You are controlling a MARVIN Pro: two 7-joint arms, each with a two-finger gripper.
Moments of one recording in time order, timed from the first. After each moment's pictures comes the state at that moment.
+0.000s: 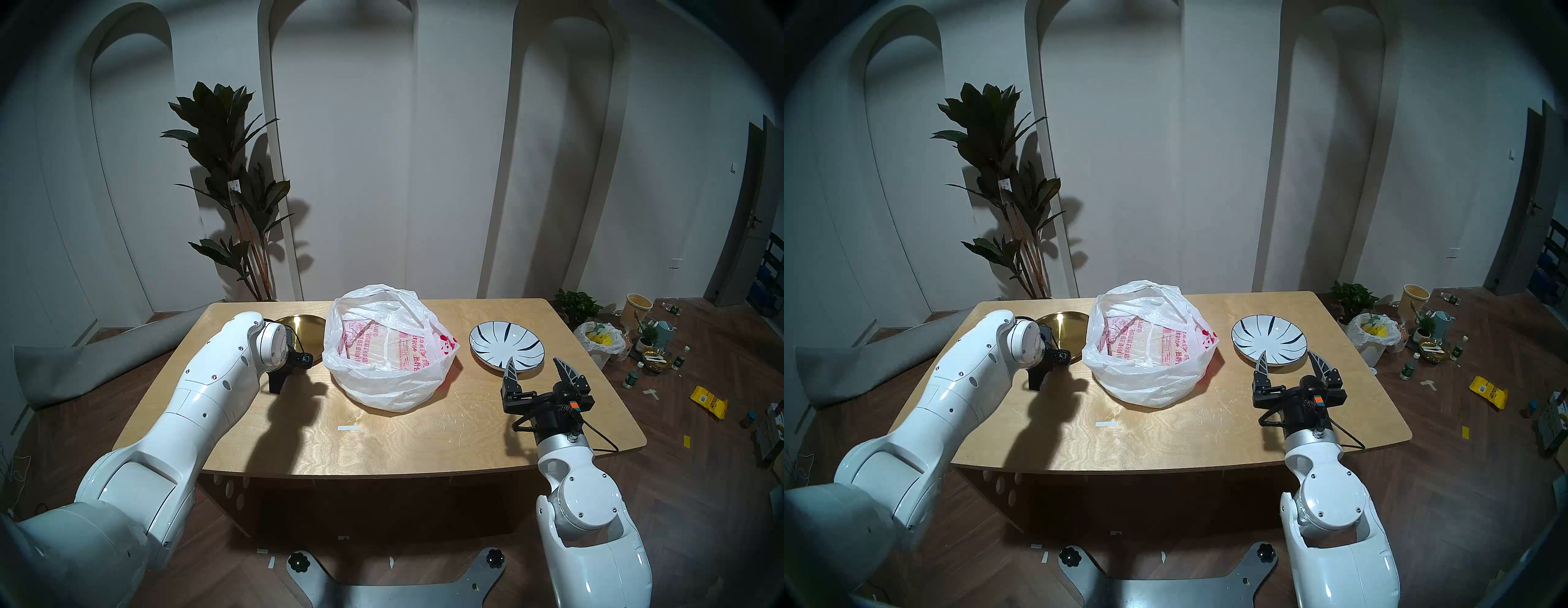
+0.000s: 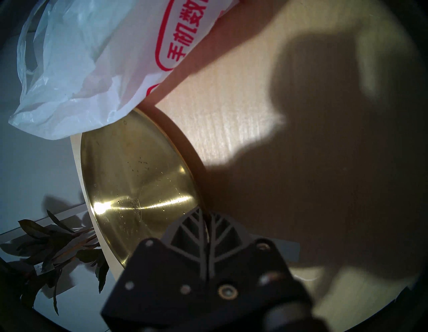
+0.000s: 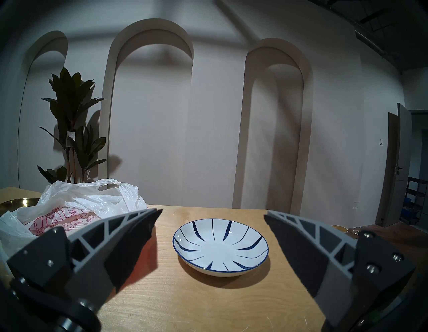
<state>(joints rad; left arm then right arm) 0.97 -1.16 -1.16 -1.08 1.10 0.09 -0.98 -1.98 -1.51 1.61 -1.96 -0.03 -0.10 -0.07</state>
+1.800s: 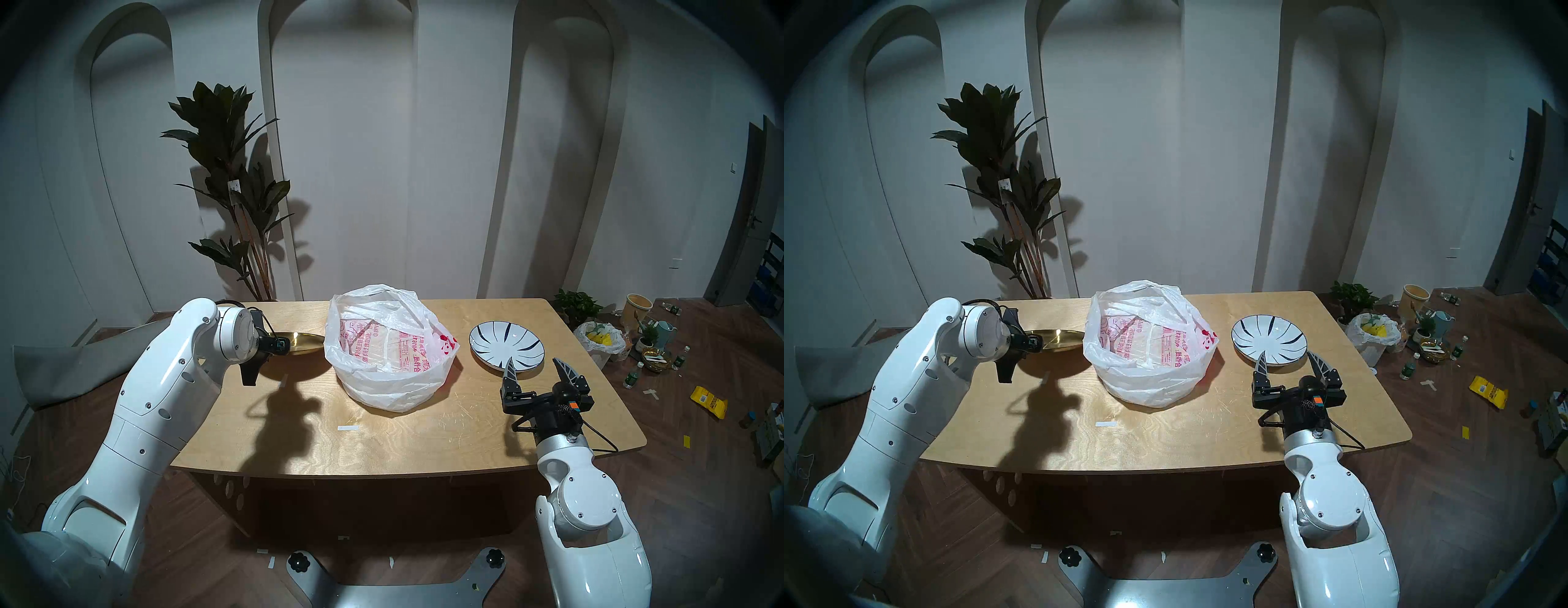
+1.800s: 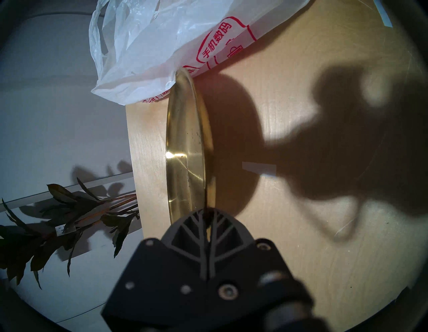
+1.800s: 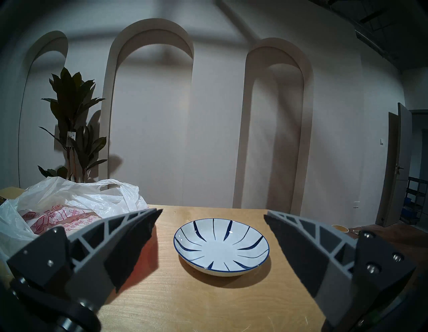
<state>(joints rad) 1.19 -0.98 -1.31 -1.62 1.05 0.28 -1.14 -1.98 -1.52 1.61 -1.96 -0.03 -0.10 -0.07</state>
